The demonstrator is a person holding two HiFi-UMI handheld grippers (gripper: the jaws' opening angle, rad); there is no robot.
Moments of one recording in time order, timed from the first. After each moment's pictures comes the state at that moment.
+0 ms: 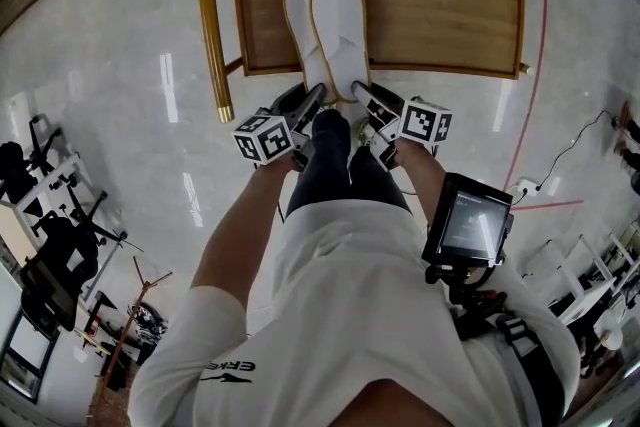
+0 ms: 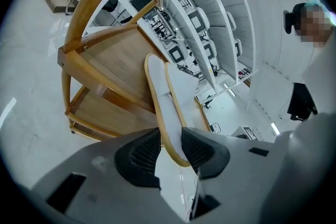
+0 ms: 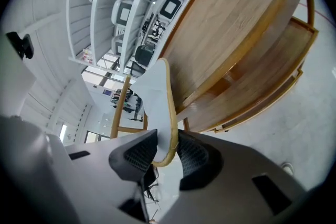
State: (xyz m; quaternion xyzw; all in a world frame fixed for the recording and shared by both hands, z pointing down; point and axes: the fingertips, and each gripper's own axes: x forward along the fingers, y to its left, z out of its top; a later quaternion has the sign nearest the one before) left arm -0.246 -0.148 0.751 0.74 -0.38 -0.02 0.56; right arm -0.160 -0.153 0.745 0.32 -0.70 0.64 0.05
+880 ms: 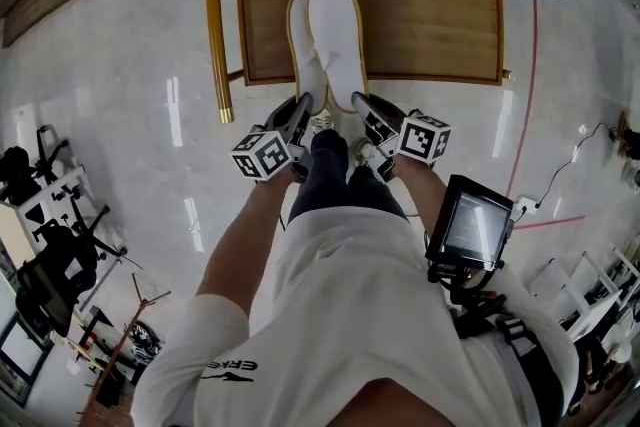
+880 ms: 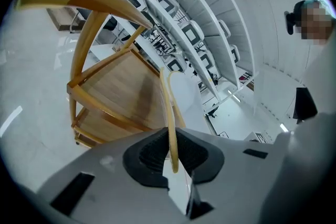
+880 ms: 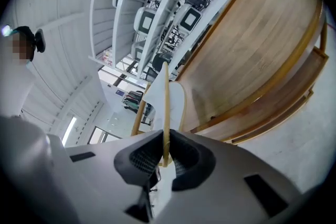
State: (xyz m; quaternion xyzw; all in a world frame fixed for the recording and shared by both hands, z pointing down) left arm -0.250 -0.144 0.702 0.73 -0.44 -0.04 0.51; right arm -0.147 -0.149 0.681 0.31 -0.75 0.58 0.01
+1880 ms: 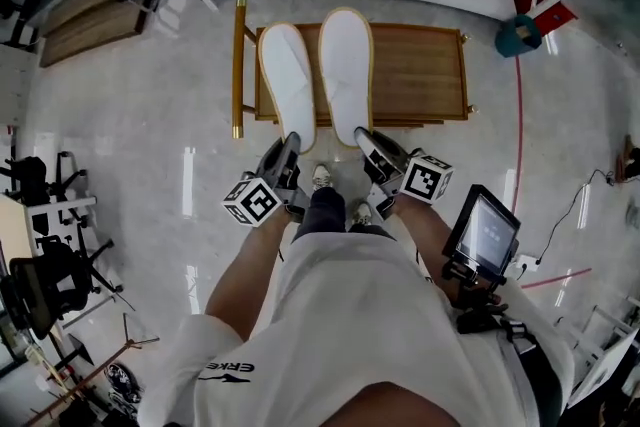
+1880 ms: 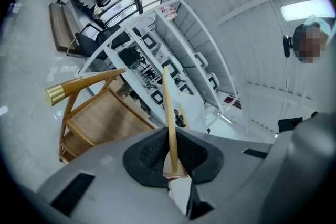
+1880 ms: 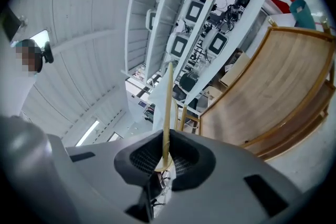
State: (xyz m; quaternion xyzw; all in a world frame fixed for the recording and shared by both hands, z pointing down) left arm -0.251 -0.105 0.537 0.75 -0.48 -0.18 0.42; right arm -0.112 -0.119 0.515 0.27 -0.82 0.50 -0.11
